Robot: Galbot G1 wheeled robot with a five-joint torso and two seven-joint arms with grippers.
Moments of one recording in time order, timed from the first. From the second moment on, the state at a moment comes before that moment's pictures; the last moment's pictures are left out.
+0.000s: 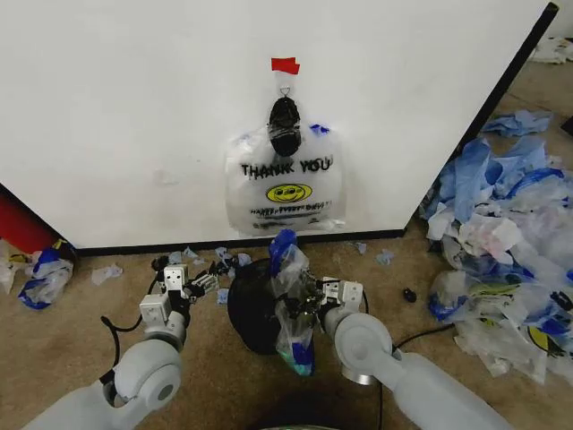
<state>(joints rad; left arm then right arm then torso) 1.18 -0.70 -0.08 -2.15 -0.82 0.09 -0.74 -0.90 1.00 -0.21 2.01 1.13 -0.32 0.78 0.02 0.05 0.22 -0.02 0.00</state>
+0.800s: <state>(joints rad) 1.12 -0.62 -0.14 -2.51 -1.08 0.10 -0.59 -1.00 0.90 -0.12 2.03 0.73 -0.05 0.32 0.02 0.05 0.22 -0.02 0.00</state>
